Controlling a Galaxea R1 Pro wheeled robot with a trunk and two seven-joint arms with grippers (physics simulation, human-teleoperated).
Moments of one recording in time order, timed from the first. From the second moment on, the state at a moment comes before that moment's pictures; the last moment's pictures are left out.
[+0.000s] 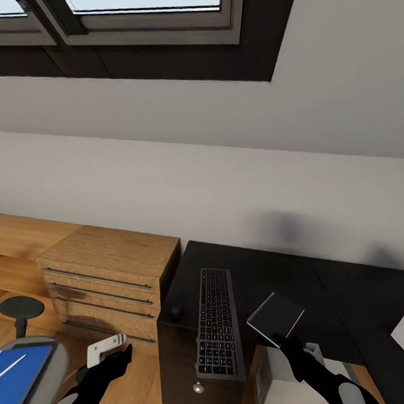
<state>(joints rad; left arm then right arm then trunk) 0.06 0.05 -0.22 -1.59 0.53 0.37 0.54 -0.19 -0.05 -0.38 -1.13 -0.95 0.74 0.17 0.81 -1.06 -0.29</state>
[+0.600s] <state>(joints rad) 0.06 0.05 -0.22 -1.58 0.53 0.37 0.54 -0.19 -0.05 -0.39 -1.13 -0.95 0.72 0.15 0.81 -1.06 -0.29</state>
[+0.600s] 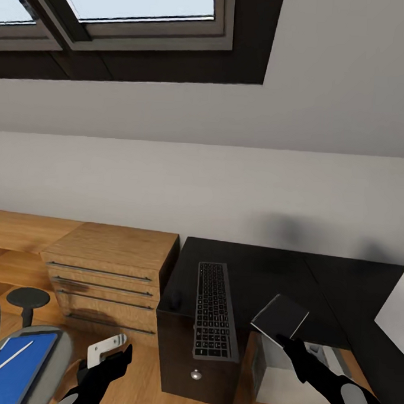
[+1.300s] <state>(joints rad) 0.06 0.05 -0.22 -1.59 0.53 0.37 0.54 -0.19 -0.05 -0.40 -1.13 -0.95 0.72 0.14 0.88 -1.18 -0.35</state>
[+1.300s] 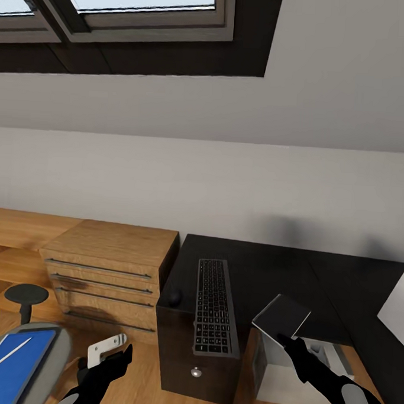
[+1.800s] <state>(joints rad) 0.06 0.05 -0.22 -1.59 0.53 0.37 0.54 -0.19 -0.05 -0.40 -1.13 -0.95 0.72 0.14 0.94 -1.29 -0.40</state>
